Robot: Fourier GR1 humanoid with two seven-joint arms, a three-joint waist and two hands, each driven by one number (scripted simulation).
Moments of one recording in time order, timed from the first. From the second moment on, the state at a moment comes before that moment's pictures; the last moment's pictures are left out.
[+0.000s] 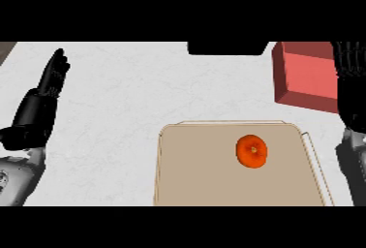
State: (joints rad) left arm -0.27 0.50 -0.17 -1.57 0.08 0.27 -0.06; right arm -0.37 -0.36 -0.05 -1.58 -0.15 -0.14 -0.18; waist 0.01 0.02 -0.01
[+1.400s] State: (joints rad) left arm -0.07 0.28 -0.10 -1.30 0.18 0.32 -0.02; right arm 0.13 -0.66 0.16 -2.31 0.52 0.02 0.67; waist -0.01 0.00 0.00
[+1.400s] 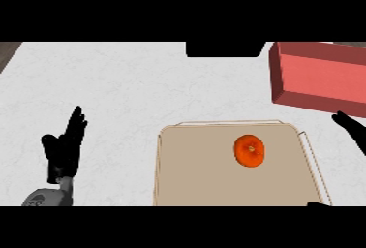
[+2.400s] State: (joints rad) left arm -0.10 0.25 -0.09 -1.27 0.14 0.31 -0.02; right arm -0.27 -0.47 0.45 -2.12 0.51 0.31 1.12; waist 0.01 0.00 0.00
